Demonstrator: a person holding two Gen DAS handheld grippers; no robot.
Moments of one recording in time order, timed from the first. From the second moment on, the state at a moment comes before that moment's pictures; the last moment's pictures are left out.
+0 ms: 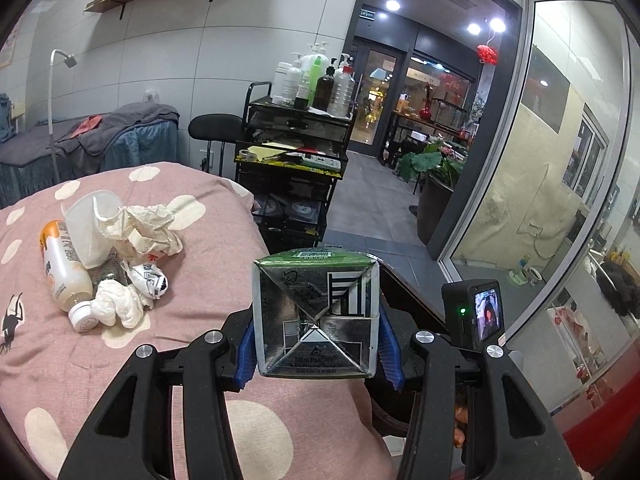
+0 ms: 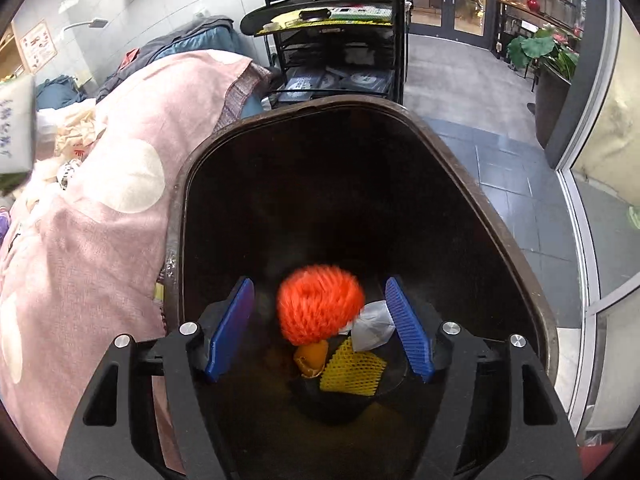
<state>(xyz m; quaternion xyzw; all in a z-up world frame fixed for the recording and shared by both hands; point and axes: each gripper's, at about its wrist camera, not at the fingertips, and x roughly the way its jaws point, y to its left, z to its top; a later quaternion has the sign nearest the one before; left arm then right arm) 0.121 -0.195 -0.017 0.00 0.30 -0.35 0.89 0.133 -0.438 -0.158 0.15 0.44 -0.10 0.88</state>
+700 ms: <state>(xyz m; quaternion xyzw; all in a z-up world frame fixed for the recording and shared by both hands) 0.128 -0.268 -0.055 0.05 0.36 -0.40 0.84 0.078 -0.495 -0.109 0.18 0.36 -0.22 0.89</state>
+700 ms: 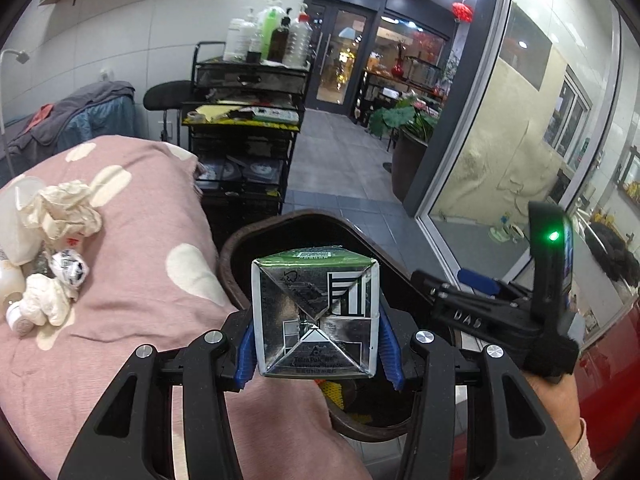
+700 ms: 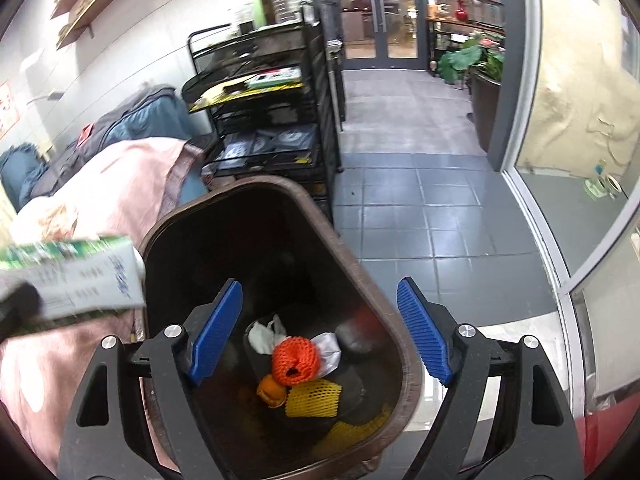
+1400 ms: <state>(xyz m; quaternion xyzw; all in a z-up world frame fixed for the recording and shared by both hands) 0.138 -0.333 -0.111 0.13 0.42 -0.40 0.80 0.060 -0.531 -0.110 0.20 0.36 -0.25 0.88</state>
